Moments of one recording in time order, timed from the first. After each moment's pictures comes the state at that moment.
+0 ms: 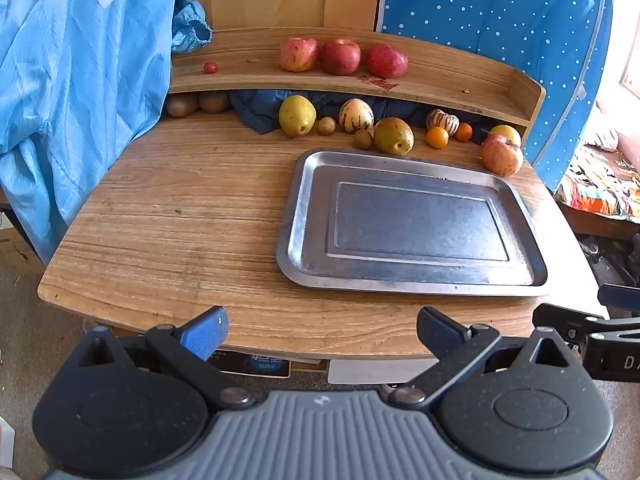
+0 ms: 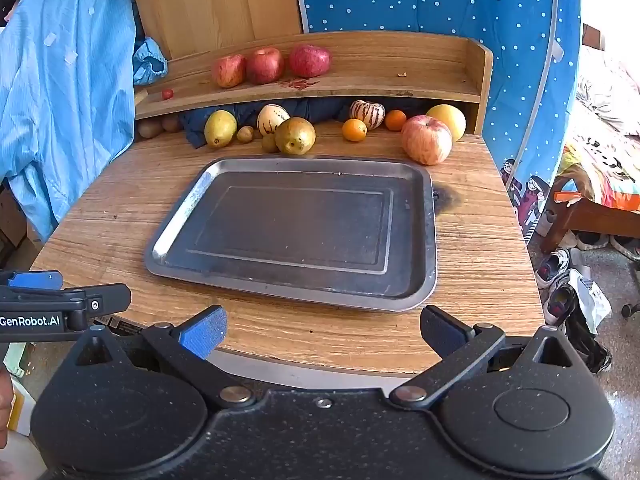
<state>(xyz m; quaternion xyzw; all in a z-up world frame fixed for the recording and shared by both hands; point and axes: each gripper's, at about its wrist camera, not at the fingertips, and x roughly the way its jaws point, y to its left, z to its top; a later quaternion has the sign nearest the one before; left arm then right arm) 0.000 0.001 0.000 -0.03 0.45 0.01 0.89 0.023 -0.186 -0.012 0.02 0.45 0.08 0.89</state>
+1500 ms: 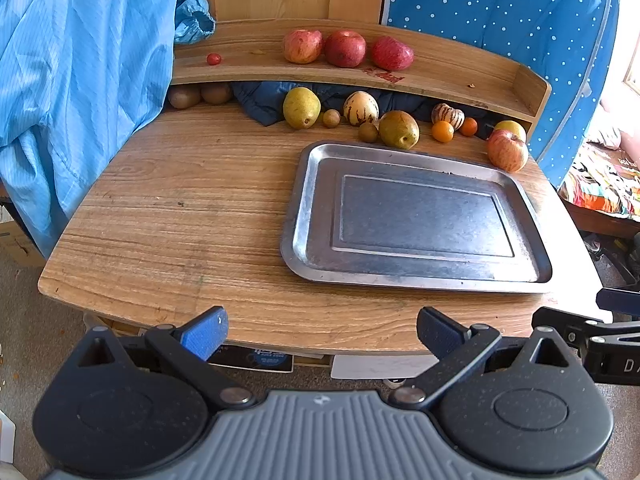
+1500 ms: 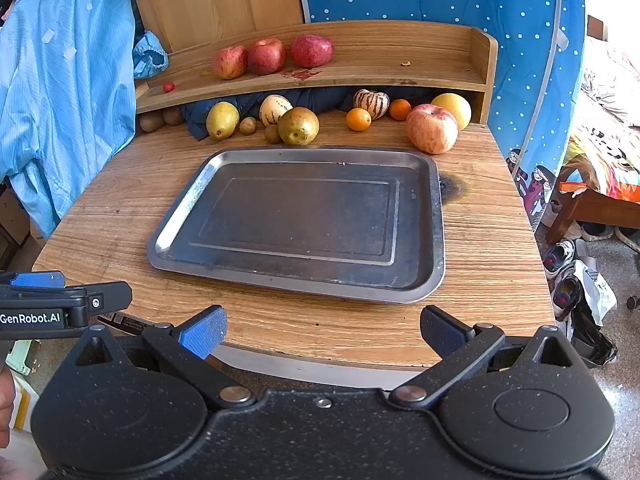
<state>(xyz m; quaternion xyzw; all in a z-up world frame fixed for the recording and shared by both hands) -0.001 0.007 -0.013 -0.03 0.45 0.01 0.89 0.025 -0.185 -0.022 0.03 0.46 0.08 0.88</state>
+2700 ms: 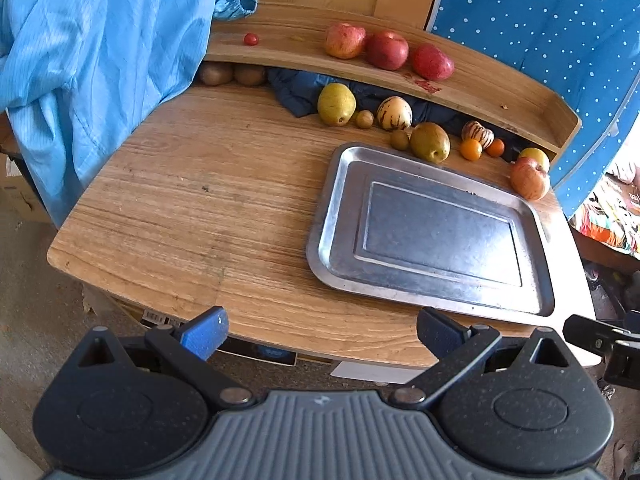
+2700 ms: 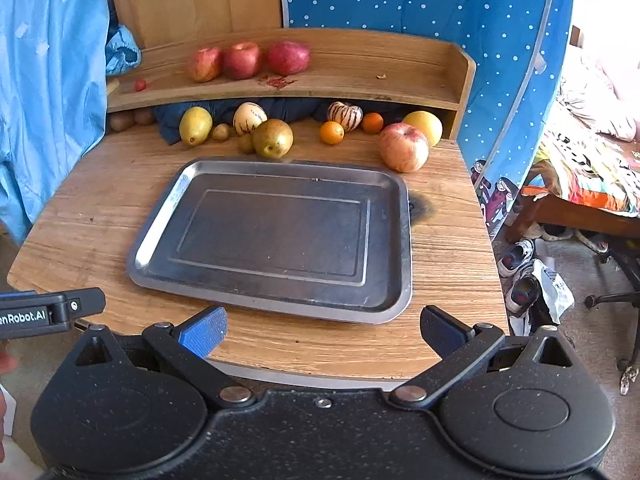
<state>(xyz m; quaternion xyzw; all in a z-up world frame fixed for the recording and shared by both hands) 0.013 0.033 0.006 -0.09 0.48 0.04 0.87 0.041 -0.169 0.017 -0.01 0.48 0.02 0.88</state>
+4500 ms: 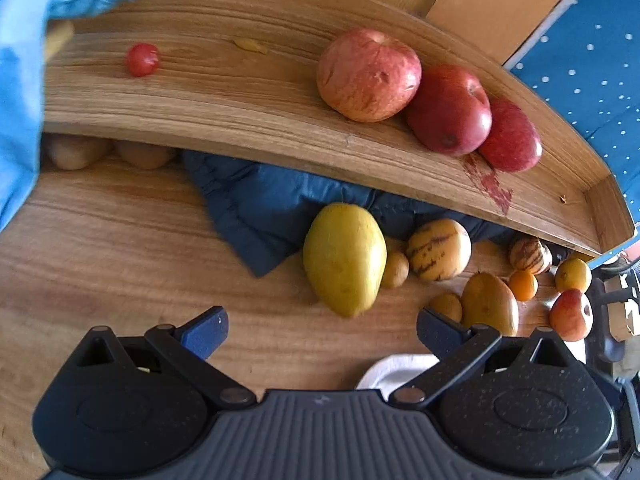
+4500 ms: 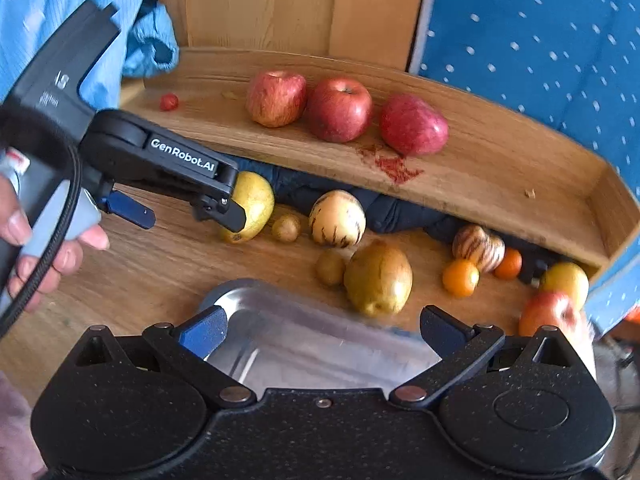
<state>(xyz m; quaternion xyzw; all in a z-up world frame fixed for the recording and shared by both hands) 0.326 0.116 -0.059 -0.14 0.55 -0.08 0.82 0.246 -0.049 -0.043 -0.10 0.44 0.09 0.89</state>
